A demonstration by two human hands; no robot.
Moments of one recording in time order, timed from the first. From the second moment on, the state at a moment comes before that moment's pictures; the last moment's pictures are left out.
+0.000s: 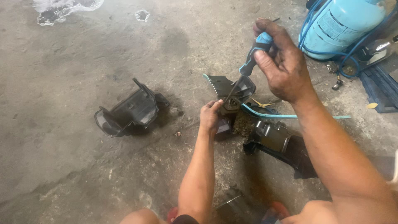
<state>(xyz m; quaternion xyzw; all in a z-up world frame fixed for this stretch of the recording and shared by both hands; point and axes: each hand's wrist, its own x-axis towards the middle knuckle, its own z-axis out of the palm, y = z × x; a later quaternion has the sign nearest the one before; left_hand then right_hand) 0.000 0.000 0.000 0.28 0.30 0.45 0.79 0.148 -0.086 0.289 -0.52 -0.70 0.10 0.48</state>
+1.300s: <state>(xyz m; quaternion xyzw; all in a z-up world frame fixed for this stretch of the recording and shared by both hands) 0.007 -0.011 0.014 0.27 0.32 0.44 0.80 0.173 -0.091 0.294 -0.60 -0.68 0.06 0.42</state>
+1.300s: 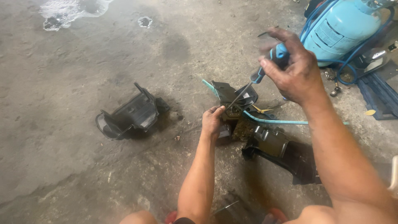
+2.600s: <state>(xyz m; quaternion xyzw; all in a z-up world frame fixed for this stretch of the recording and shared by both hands) -0.044 0.022 0.028 0.39 0.31 0.37 0.78 0.192 -0.057 0.234 -0.81 -0.47 0.21 0.30</state>
